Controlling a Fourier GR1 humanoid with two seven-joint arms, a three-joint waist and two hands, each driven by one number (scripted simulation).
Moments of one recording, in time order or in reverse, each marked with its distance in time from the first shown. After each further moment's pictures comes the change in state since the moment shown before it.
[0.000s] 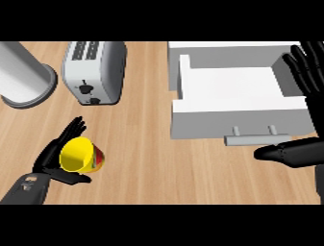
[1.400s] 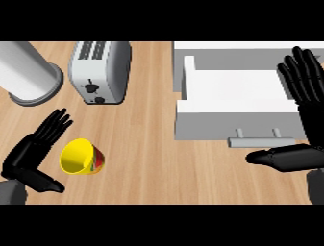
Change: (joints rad) left arm 0.281 0.012 0.065 -0.737 0.260 -0.241 0.499; right arm 0.062 0.027 0.033 0.008 0.051 -0.028 -0.069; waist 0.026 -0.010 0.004
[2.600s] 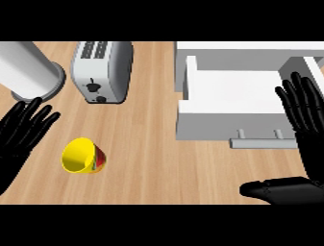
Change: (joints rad) left arm 0.209 -0.013 -0.094 -0.891 0.474 0.178 0.497; right arm 0.173 0.040 0.102 -0.162 0.039 -0.064 0.009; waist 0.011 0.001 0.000
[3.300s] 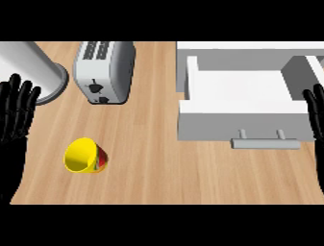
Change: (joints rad) left arm -0.067 -0.186 -0.105 -0.184 -0.664 0.462 -0.045; right arm 0.069 0.033 -0.024 -0.068 0.083 -0.090 -0.095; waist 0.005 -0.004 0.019
